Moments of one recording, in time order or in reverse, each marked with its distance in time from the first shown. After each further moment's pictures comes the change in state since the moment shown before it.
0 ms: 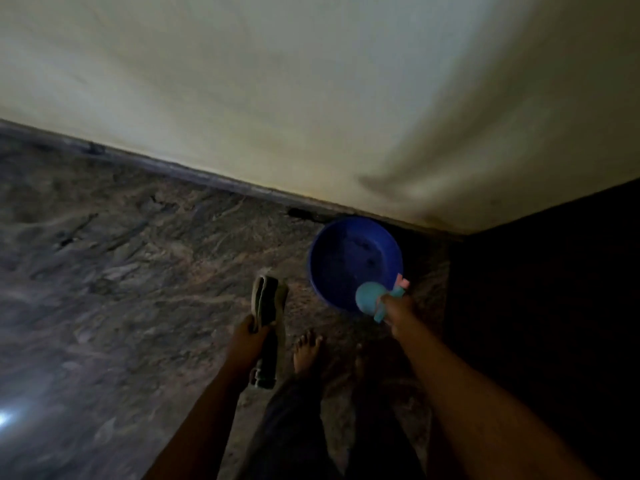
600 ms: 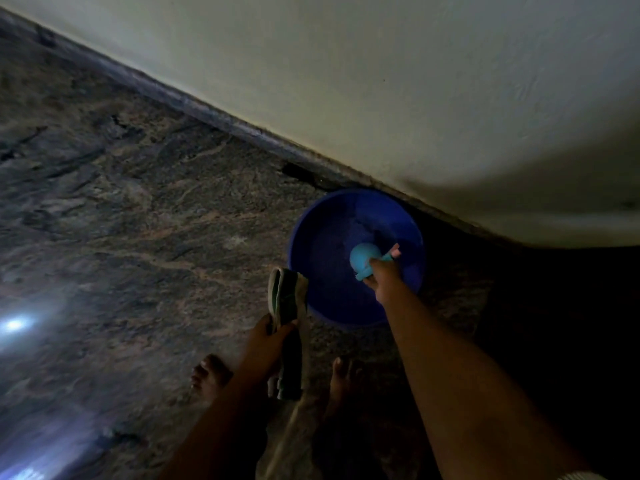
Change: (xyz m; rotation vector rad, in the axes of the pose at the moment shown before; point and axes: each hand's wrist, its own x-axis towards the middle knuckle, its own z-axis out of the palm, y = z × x) left_hand 0.124 -0.017 0.185 -0.232 0.053 -0.157; right_hand 0.268 -0.001 0.074 0.077 -0.223 0.065
